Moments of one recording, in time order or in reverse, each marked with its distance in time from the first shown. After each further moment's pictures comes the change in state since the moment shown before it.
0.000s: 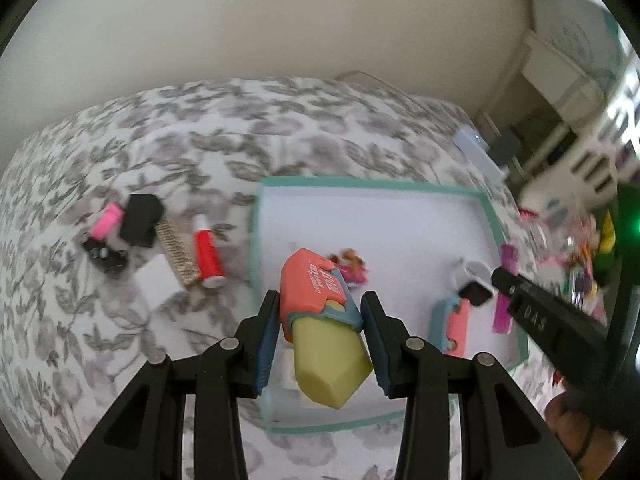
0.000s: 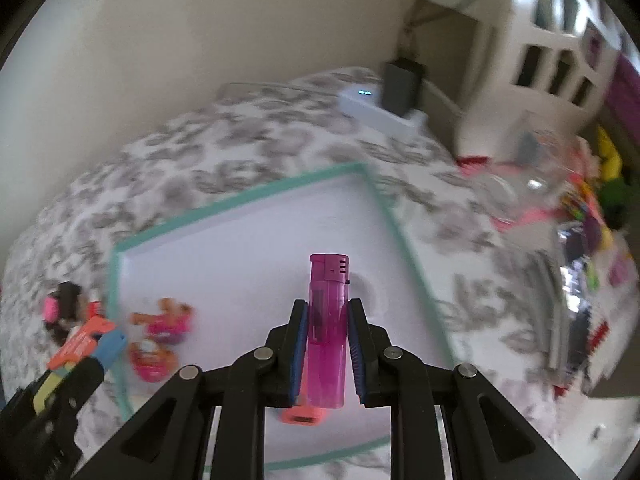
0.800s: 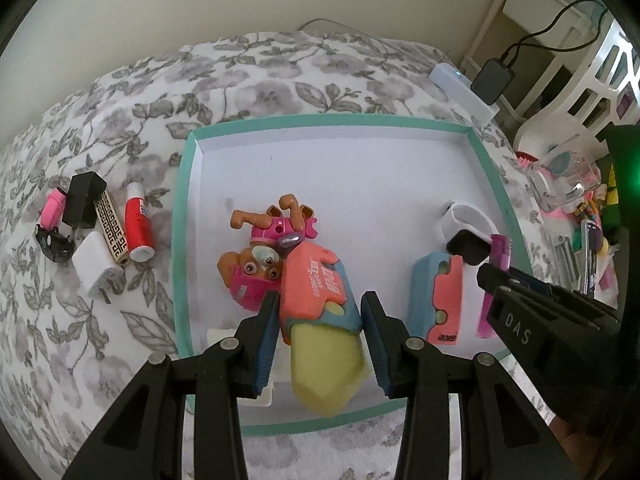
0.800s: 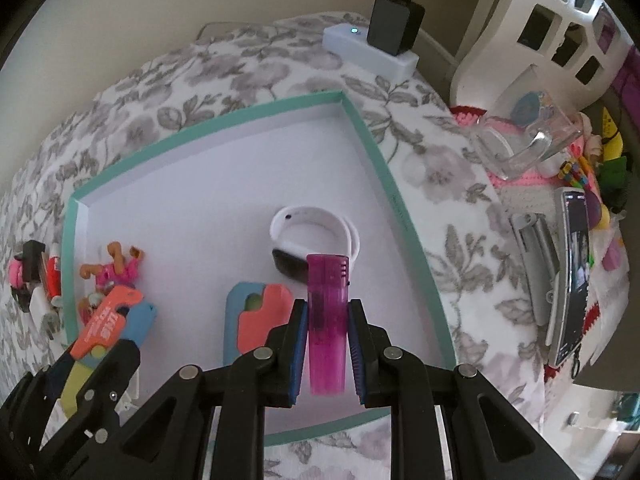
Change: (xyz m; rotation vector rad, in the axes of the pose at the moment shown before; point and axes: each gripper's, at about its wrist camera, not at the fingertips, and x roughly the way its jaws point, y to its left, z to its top) left arm 0.048 -0.037 -0.019 0.066 0.116 -0.001; right arm 0.031 -0.006 -0.019 -0.056 0.169 -0.056
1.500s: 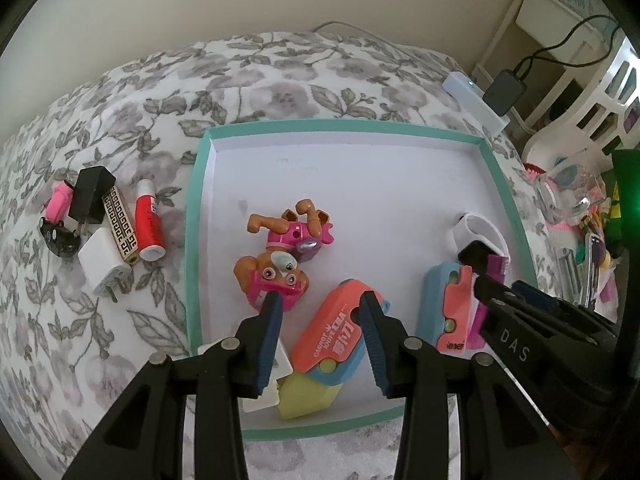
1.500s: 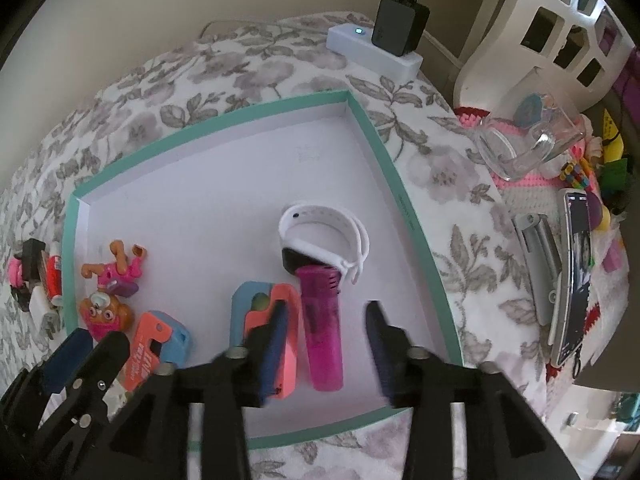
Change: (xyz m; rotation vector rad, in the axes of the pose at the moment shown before) left arm -0.003 0.010 0.004 -0.036 -0.011 0.005; right arm -0.004 0.001 0.001 -0.001 -0.011 0.001
